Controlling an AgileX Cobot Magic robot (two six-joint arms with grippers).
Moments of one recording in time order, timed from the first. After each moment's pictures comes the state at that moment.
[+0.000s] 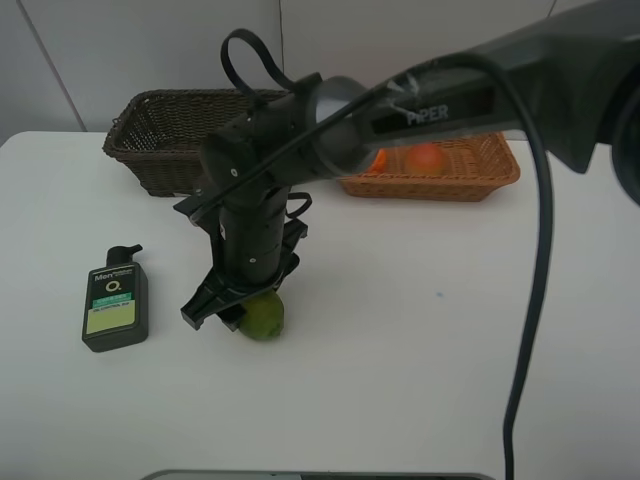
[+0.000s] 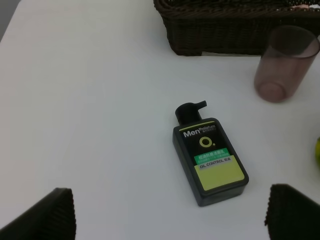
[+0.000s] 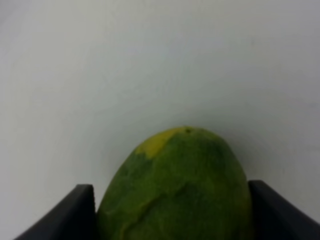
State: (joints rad) left arm -0.01 -0.01 -0.50 0.01 1.06 0.00; right arm 0.96 2.24 -1.57 -0.06 0.86 0.07
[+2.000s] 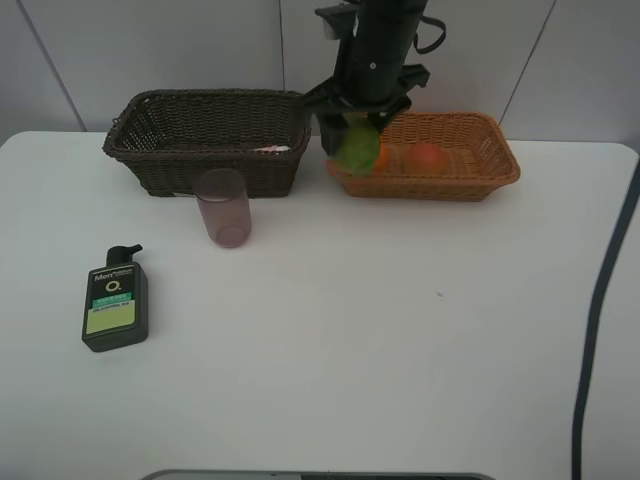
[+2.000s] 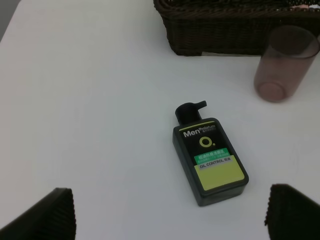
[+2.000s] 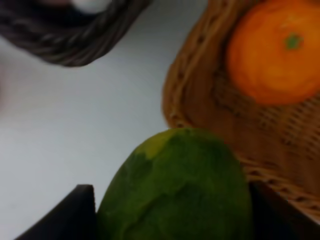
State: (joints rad) left arm -0.01 -0.01 -0.50 0.01 1.06 0.00; right arm 0.57 2.13 -1.88 -0.12 1.13 0.07
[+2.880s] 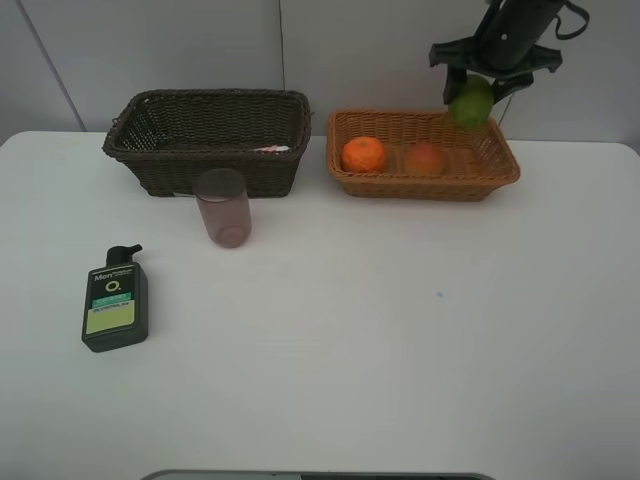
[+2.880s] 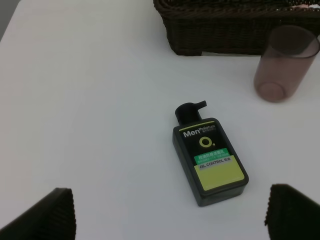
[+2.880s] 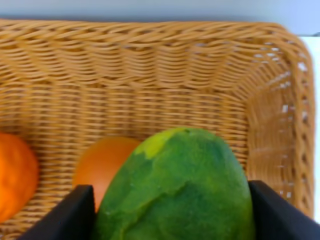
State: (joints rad) left arm -0.01 -0.01 -0.50 0.01 1.06 0.00; right arm 0.17 2.13 -1.88 -0.12 0.96 0.17
